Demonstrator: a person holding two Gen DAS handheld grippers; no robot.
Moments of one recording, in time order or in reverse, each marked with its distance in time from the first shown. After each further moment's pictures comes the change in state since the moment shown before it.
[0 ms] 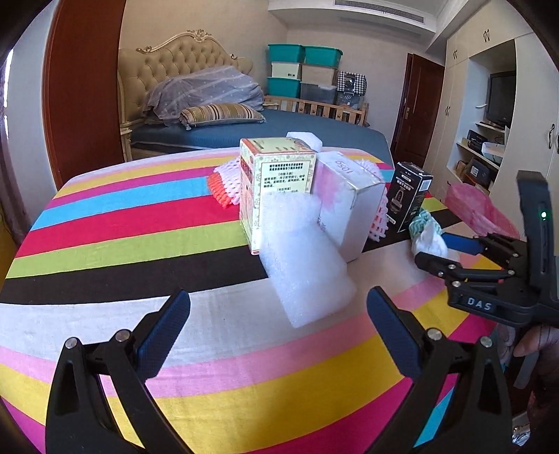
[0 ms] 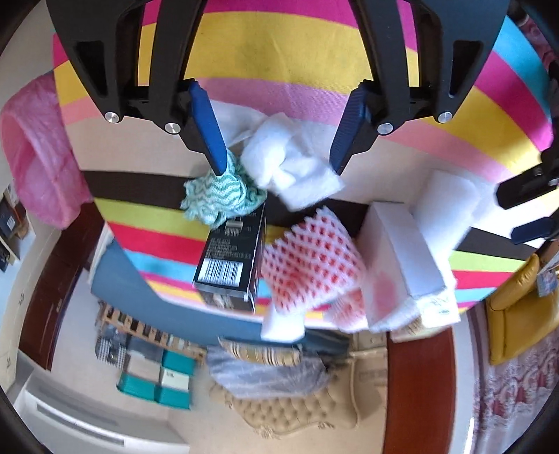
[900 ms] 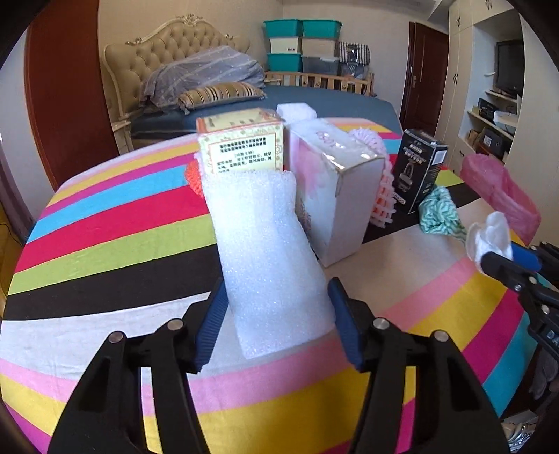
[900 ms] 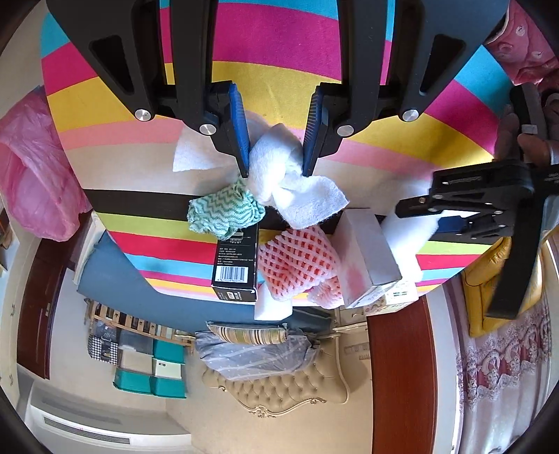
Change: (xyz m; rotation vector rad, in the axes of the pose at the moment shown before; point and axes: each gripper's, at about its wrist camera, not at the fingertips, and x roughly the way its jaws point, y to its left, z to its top) left arm 0.034 -0.038 0.014 0.059 0.085 0.067; right arm -0.056 -0.017 -0.032 0.049 -0.135 0.127
